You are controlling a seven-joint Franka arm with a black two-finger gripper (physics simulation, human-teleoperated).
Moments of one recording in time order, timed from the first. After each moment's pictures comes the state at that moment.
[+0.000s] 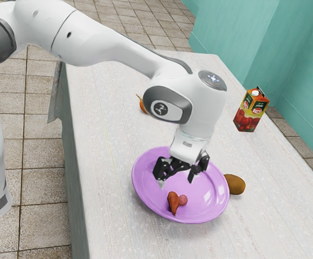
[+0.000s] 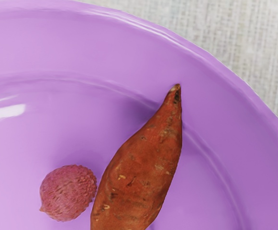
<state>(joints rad) 0.17 0.02 -0.66 -1.86 0.01 1.89 0.95</state>
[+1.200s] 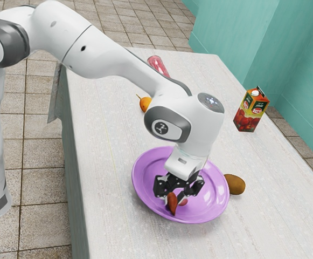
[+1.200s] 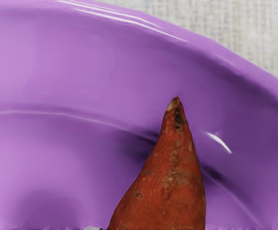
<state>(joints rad) 0.16 0.11 -0.66 -1.92 0.01 2.00 1.10</state>
